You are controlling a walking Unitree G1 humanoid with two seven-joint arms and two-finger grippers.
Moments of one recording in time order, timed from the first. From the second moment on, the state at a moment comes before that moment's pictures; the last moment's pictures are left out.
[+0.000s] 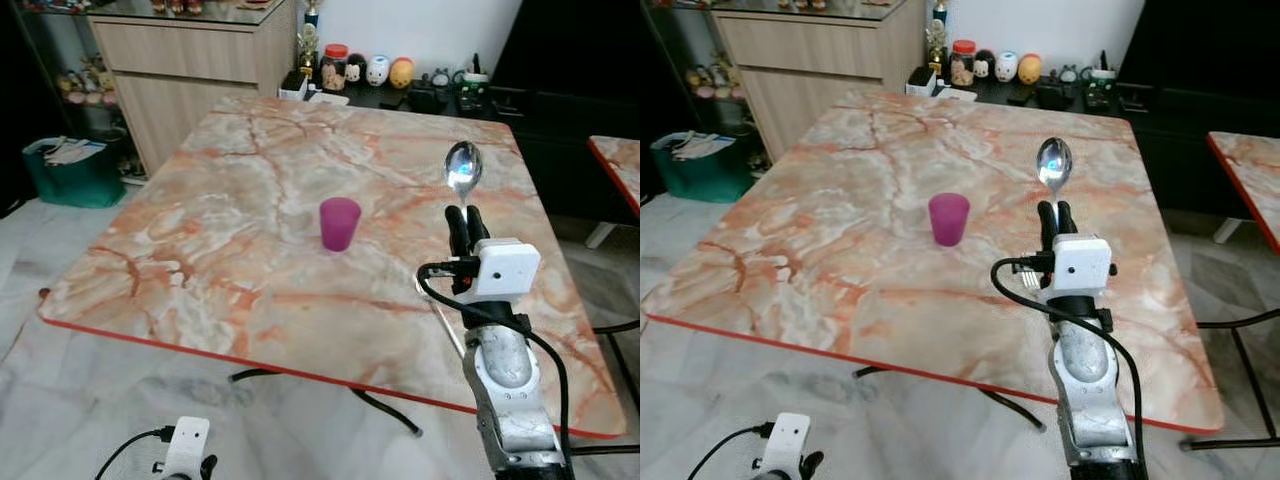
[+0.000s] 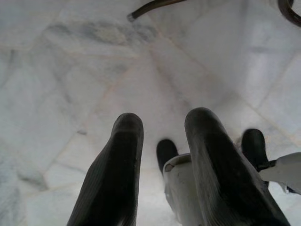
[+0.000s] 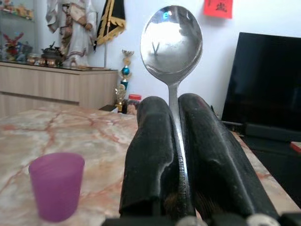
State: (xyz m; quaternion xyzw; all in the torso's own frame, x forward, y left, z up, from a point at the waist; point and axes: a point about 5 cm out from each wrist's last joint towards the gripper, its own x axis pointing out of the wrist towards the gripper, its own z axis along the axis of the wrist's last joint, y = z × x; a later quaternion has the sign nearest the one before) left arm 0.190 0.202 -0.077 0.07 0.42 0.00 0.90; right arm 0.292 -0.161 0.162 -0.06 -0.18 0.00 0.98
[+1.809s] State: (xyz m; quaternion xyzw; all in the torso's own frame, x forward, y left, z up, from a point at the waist) left arm 0.192 0.199 -0.076 0.08 0.42 -0.02 0.90; right arm 0.296 -0.159 0.159 -0.07 -0.18 0.00 0.98
